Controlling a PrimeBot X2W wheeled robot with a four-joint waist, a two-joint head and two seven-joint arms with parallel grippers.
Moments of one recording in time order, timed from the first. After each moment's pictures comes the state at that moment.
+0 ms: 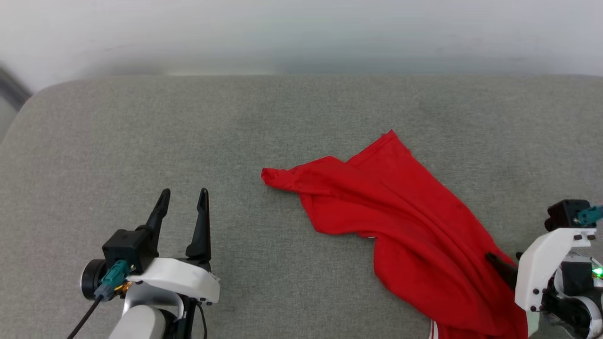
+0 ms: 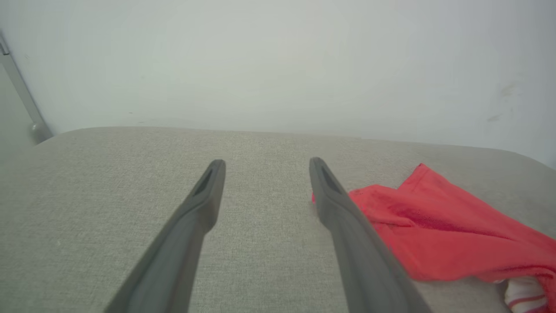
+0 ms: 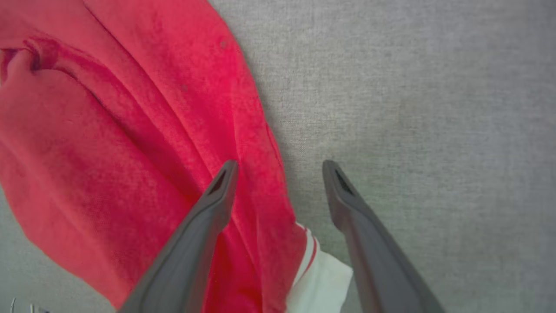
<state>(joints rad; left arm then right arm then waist) -0.14 0.28 -0.28 0.09 -0.44 0.14 -0.23 -0.15 -0.23 -0.09 0.13 0.40 0.13 0.77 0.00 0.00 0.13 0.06</state>
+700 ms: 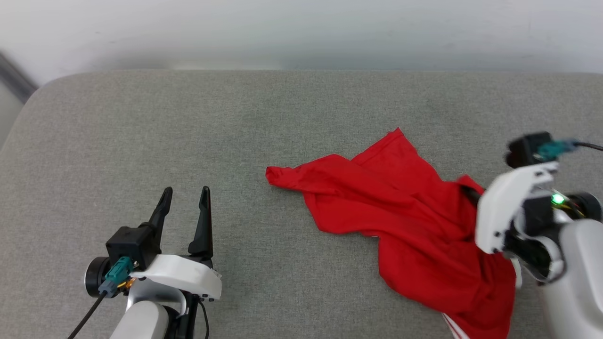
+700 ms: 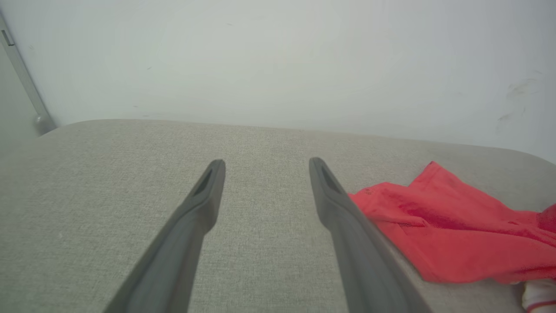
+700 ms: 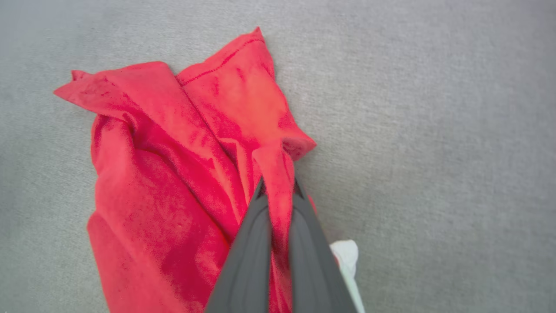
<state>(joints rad) -0.18 0.25 -0.27 0.15 -0.44 0.11 -0.26 -0.39 -0.25 0.08 0.22 0.40 0.13 0.72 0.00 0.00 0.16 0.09</state>
